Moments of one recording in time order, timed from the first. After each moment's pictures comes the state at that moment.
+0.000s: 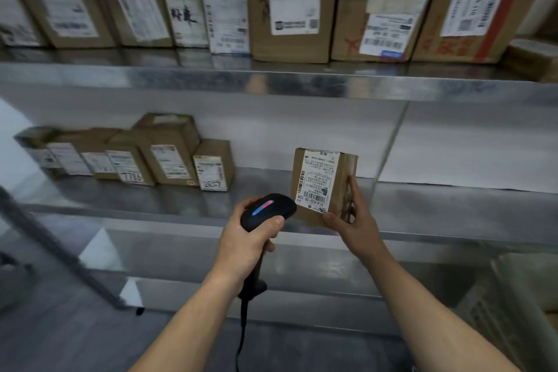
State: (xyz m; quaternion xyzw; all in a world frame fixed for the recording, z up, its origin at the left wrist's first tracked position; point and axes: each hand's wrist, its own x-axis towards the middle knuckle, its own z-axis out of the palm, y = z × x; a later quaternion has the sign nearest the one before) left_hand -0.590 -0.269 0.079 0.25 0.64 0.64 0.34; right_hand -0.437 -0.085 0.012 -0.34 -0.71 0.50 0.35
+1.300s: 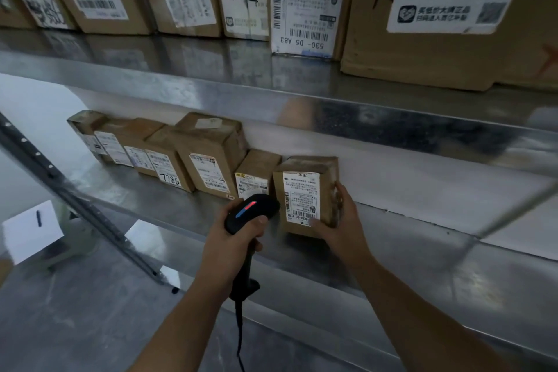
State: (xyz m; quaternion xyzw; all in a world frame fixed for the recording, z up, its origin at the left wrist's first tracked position) left_hand -0.744 -0.207 0.032 0.11 0.65 0.71 0.25; right_hand -0.640 -0.001 -0.037 -0.31 -0.76 0.52 0.25
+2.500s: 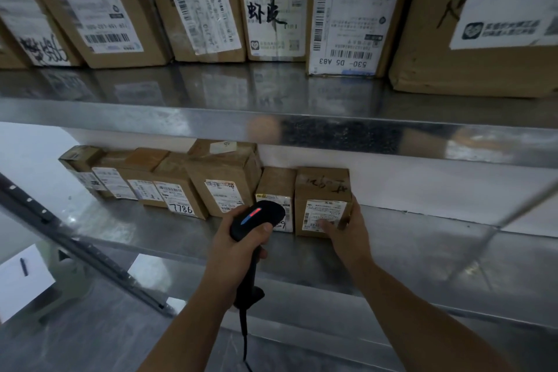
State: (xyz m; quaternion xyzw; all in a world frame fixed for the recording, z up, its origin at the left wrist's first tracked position) left_hand -0.819 -0.231 0.053 0.15 0.65 0.68 0.31; right_hand -0.701 -0.032 -0.046 -0.46 -0.67 0.51 0.29
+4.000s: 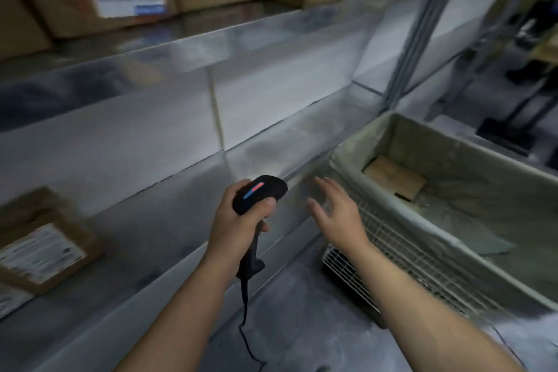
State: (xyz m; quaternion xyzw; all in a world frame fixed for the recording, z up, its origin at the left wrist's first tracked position) left_hand -0.500 -0.116 0.051 0.44 0.52 0.44 0.58; right_hand -0.289 -0.114 -0.011 -0.70 -0.61 0.19 0.34
